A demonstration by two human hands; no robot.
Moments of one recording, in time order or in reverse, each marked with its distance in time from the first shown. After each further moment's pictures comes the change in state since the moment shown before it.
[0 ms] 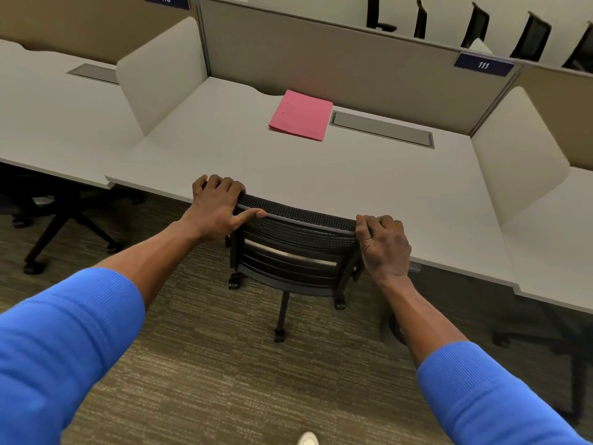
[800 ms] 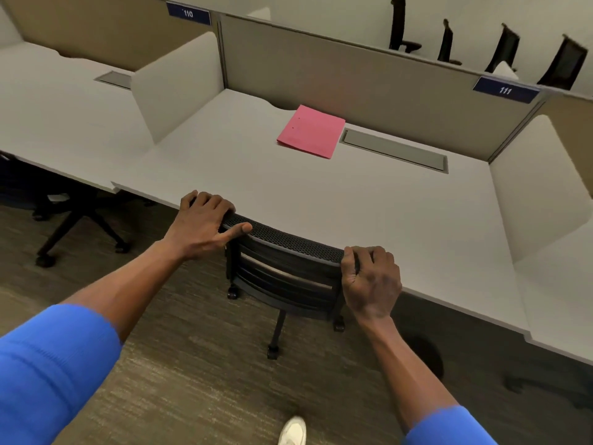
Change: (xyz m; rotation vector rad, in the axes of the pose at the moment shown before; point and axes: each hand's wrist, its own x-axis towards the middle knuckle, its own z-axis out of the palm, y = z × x) left_hand 0.003 0.009 -0.005 0.031 -0.005 -0.093; right_hand 0.003 0.003 0.012 -0.010 0.108 -0.016
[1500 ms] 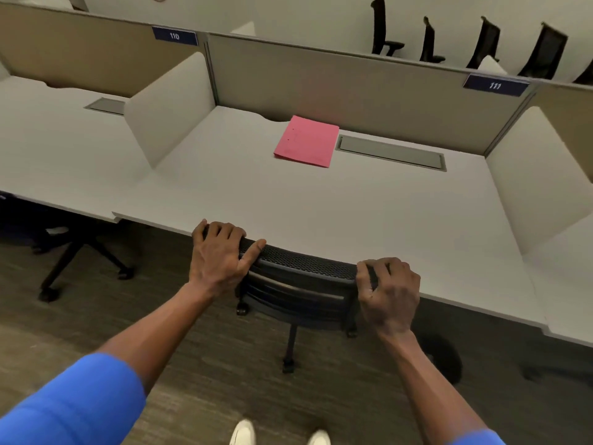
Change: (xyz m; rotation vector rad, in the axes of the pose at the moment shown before) left_hand 0.000 0.018 0.011 0.015 0.124 -0.085; right_hand 0.001 -0.003 0.003 0.031 0.035 0.027
